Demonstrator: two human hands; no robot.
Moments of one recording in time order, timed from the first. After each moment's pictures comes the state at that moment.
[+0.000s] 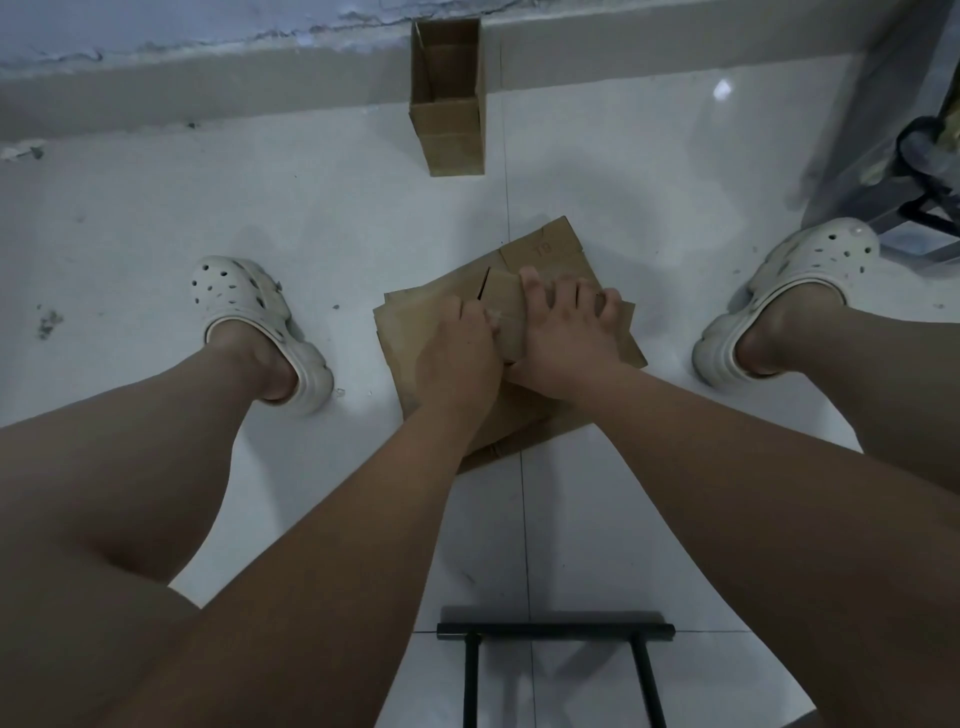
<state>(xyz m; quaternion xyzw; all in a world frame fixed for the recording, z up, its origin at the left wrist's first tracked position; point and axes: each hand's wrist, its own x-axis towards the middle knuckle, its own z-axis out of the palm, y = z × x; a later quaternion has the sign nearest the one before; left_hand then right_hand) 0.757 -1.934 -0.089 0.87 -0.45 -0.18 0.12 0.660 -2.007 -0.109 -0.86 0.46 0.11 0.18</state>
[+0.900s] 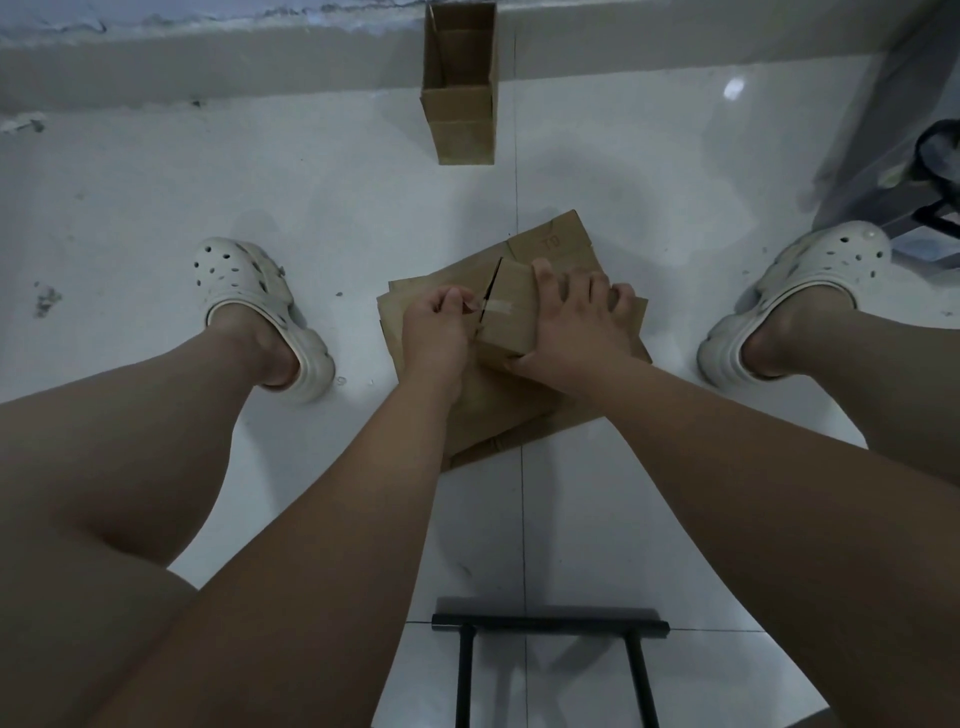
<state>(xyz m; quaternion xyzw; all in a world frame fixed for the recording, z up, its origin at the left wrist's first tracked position) 0.779 -1.940 -0.084 0.80 -0.08 -0.39 0.45 0.657 -2.010 -0.110 -0.87 0.45 0.11 0.18</state>
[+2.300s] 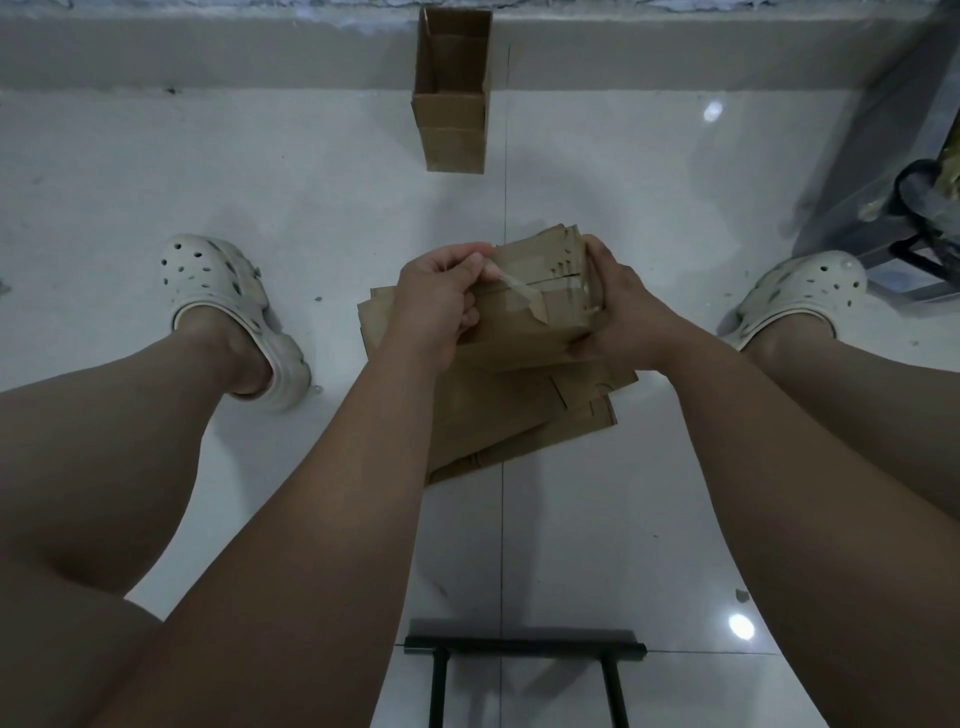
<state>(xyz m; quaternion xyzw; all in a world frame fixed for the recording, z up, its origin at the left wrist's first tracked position) 0.795 -1.973 -0.070 0.64 -0.08 -0.52 0.56 0.620 -2.077 -0.088 -0.76 0.43 0.06 0.49</state>
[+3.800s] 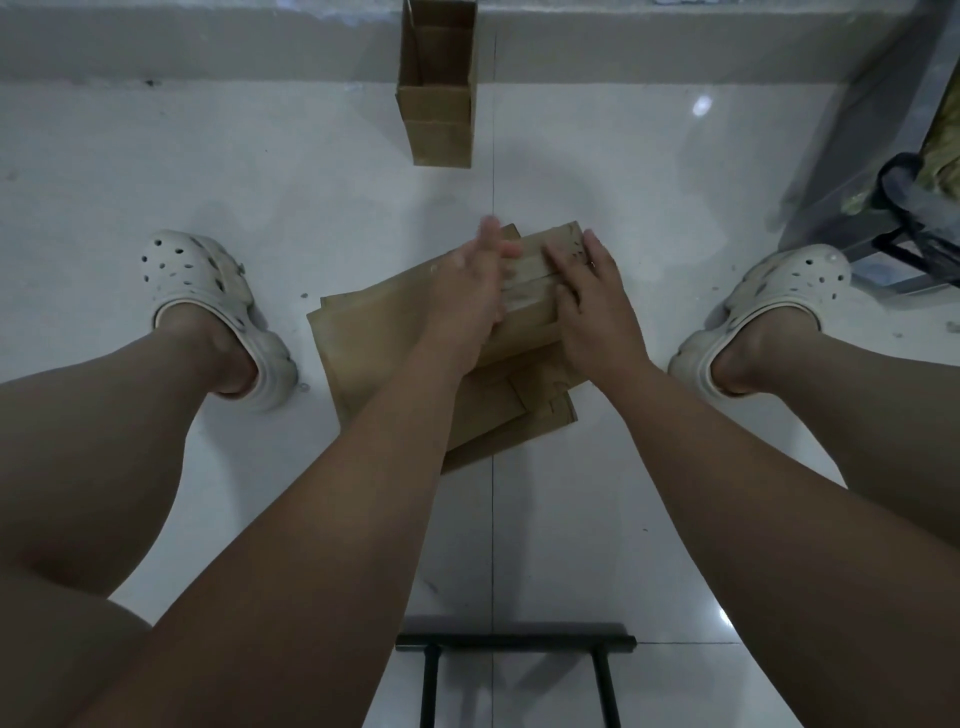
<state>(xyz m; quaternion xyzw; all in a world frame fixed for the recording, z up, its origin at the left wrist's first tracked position) 0.762 -1.988 -0.067 0.72 -0.16 -0.48 0.48 0.633 -2.042 -0.098 -0.77 0.50 -0.08 0.39</state>
